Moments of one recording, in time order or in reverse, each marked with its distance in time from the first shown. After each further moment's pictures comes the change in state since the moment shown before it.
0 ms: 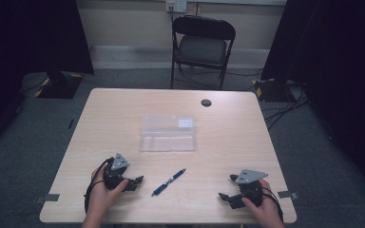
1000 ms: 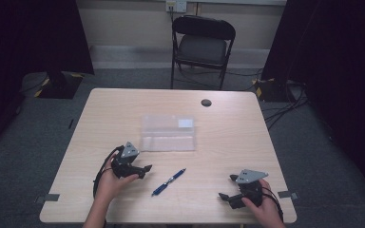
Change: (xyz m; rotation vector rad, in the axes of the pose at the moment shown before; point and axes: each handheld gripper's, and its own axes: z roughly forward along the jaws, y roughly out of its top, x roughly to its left) left arm 0.004 0.051 0.020 -0.019 -0.040 0.085; right arm 0.000 0.000 0.000 0.001 -0.001 0.001
